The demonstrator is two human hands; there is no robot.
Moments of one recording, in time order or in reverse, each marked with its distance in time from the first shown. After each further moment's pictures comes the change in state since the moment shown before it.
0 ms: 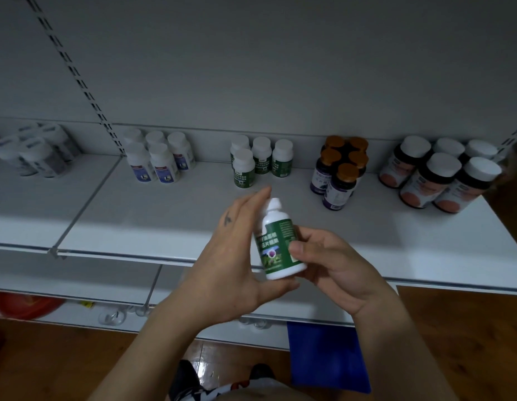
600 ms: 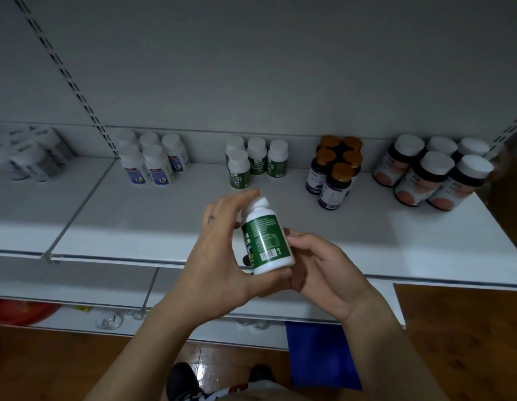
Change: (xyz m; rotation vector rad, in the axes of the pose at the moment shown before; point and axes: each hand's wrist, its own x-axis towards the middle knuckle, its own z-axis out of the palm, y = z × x) left_hand 0.002 -0.004 -0.001 -0.113 0.139 -0.020; right_hand 0.001 0.007 0.007 0.177 -0.055 0.046
